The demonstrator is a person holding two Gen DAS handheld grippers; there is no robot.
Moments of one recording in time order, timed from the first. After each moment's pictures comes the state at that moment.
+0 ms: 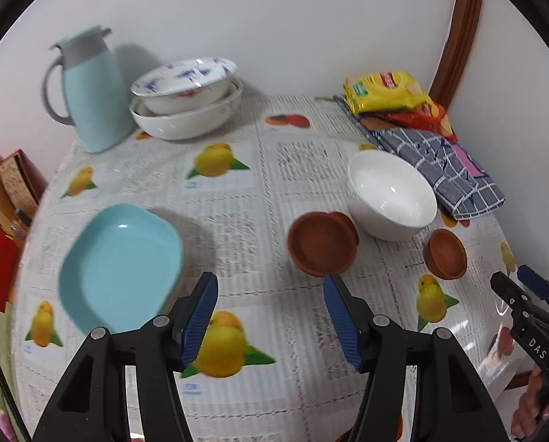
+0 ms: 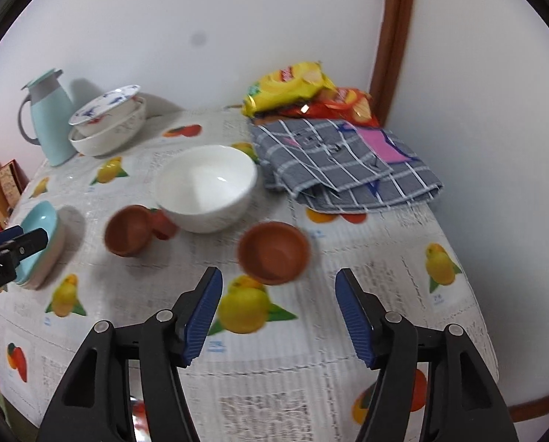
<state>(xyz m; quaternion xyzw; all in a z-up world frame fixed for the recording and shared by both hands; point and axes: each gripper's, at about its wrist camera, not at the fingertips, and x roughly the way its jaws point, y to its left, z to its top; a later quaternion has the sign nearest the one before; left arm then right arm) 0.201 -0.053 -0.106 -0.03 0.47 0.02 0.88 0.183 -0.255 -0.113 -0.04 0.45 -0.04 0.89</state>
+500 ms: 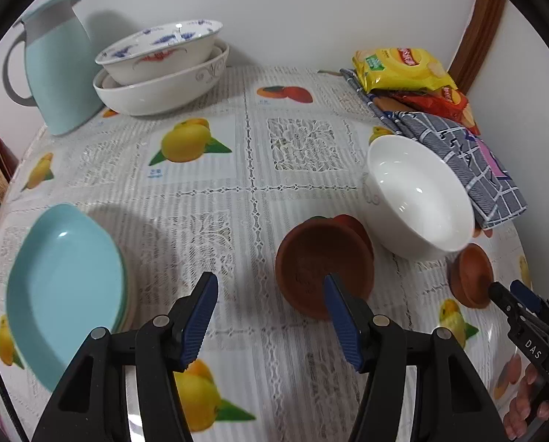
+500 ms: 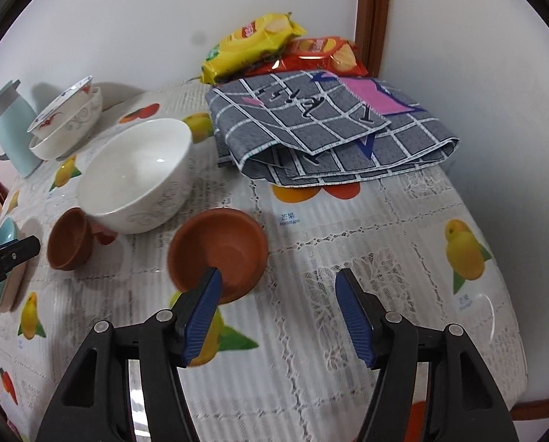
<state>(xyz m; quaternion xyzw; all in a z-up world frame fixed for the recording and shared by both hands) 0.260 -0.058 -0.156 -0.06 0.50 0.01 0.86 0.232 -0.301 -0.169 0.01 0.49 -0.05 0.87</state>
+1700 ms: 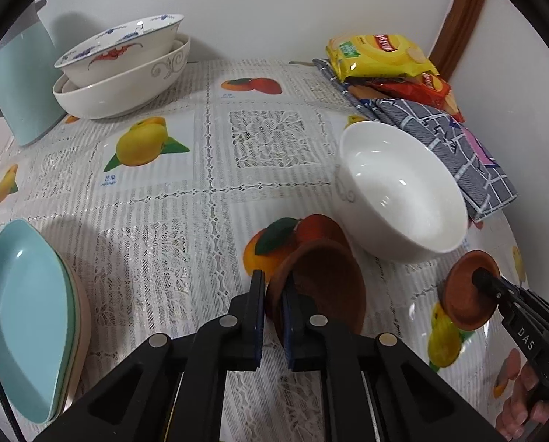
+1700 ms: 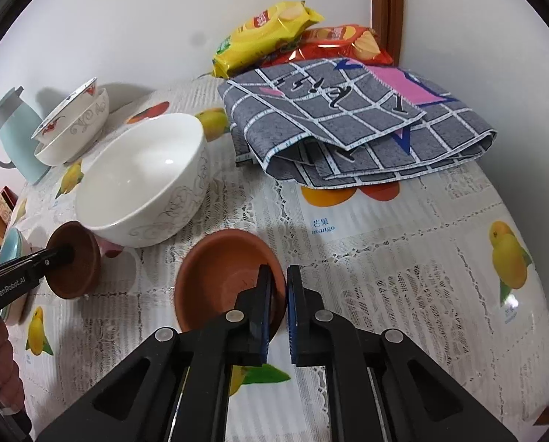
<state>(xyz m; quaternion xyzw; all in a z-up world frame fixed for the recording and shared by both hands) 0.271 -0.076 -0.166 -0.05 0.50 -0.03 0.86 0.247 -0.290 -0.182 0.04 0.48 -0.02 0.87</state>
